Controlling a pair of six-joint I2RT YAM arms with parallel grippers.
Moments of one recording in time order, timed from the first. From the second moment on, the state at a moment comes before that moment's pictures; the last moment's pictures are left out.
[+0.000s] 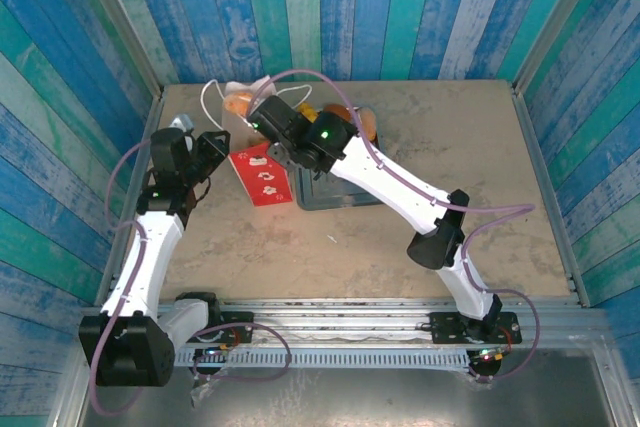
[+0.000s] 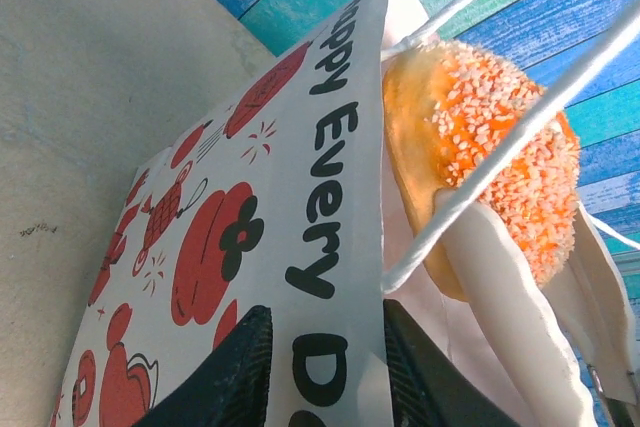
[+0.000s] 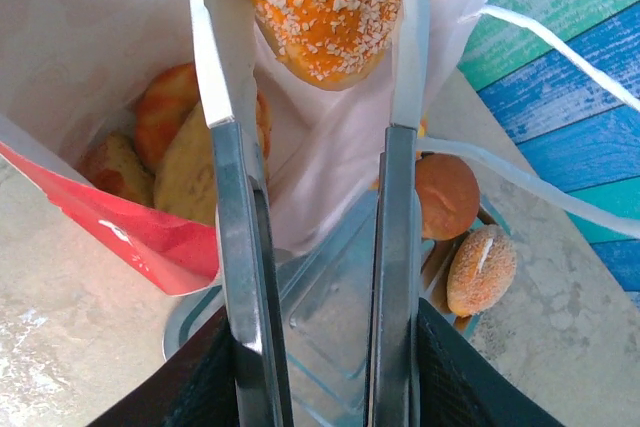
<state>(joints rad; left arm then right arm) 0.01 1.04 0.83 -0.19 0.27 -0.81 1.03 2.18 2.49 -1.18 0.50 -0.08</state>
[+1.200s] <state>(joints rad) 0.01 1.04 0.83 -0.19 0.28 -0.81 0.98 2.18 2.49 -1.16 0.46 -0.07</state>
